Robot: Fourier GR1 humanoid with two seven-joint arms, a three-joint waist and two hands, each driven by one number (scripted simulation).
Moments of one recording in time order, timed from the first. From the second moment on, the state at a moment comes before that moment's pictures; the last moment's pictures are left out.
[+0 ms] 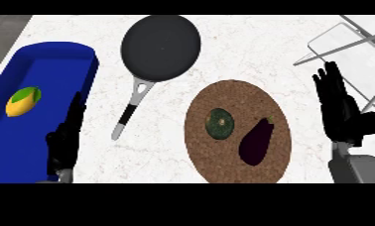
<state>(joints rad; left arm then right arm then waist) 0.02 0.28 -0.13 -1.33 0.11 0.34 -0.13 -0.13 -0.34 0.03 -1.36 -0.40 -0.22 -0.14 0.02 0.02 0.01</state>
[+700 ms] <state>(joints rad) 0.00 0.41 -0.07 -1.35 0.21 0.15 -0.01 -0.26 -0.11 0.40 -1.31 0.25 -0.87 -0.03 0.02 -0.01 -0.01</state>
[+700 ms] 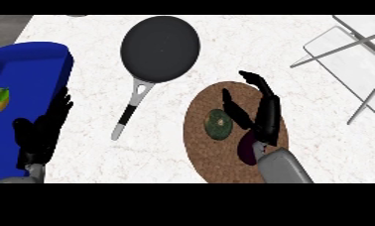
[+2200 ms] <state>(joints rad) 0.02 0.47 -0.01 -1.38 0.27 0.08 0.06 -0.48 -0.01 0.71 -1.28 1.00 -0.02 1.15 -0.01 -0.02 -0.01</state>
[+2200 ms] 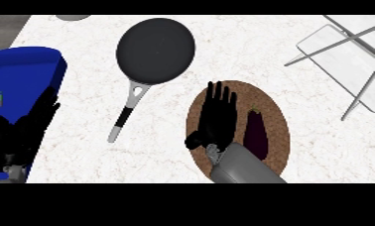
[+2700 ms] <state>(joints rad) 0.02 0.46 -0.01 -1.41 0.26 0.07 0.06 -0.51 -0.02 0.68 -1.35 0.97 0.14 1.20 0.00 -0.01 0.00</state>
